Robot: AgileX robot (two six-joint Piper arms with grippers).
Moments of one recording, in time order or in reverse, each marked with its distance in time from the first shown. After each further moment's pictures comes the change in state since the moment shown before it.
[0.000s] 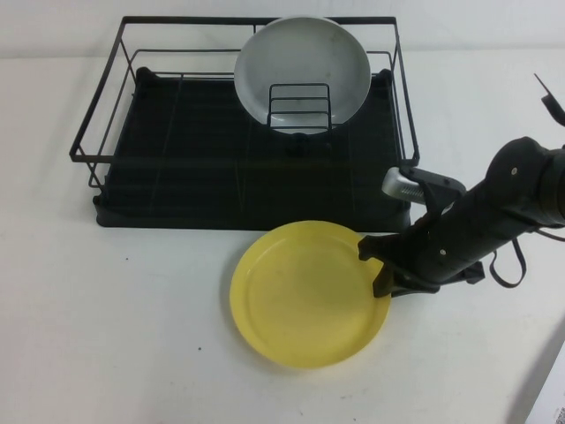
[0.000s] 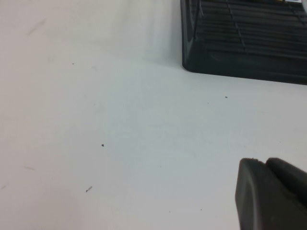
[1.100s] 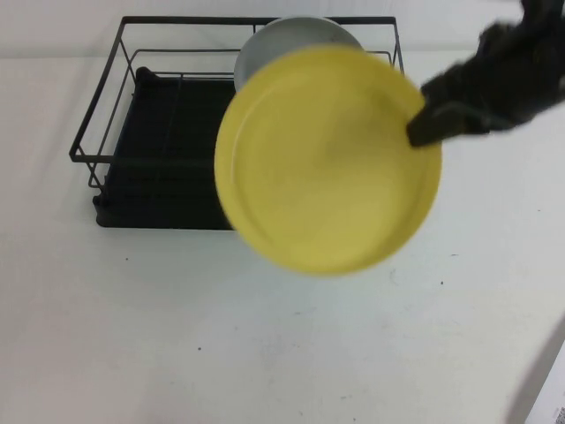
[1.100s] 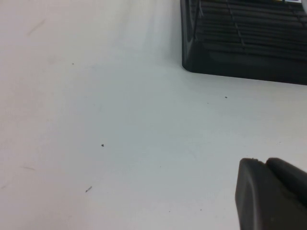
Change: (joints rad) right arm -0.087 -0.310 -0.410 -0.118 0.425 -0.150; left arm 0.000 0.000 0.000 0.000 0.000 0.000
